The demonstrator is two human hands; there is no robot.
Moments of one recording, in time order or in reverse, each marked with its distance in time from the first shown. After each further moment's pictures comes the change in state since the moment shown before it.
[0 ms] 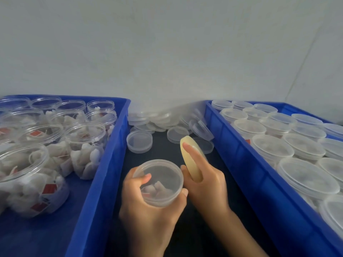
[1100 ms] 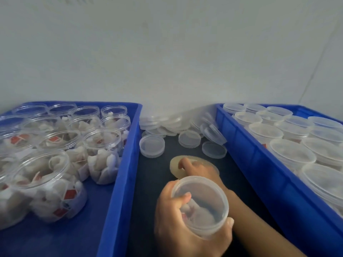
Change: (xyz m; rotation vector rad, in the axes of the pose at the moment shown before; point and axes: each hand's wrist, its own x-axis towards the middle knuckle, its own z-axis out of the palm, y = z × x) left_hand -0.010 0.018 0.014 -0.034 0.010 0.284; right_hand 0.055 0.028 0.039 -0.509 -0.621 -0.155
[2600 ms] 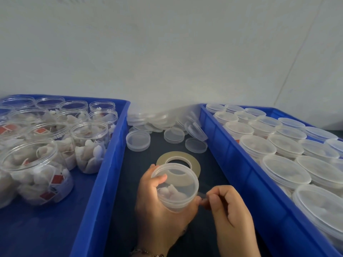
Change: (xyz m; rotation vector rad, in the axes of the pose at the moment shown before) left_hand -0.012 -0.009 -0.017 -0.069 -0.177 -0.098; right_hand -0.152 -0.040 -0.015 0.696 0.760 0.281
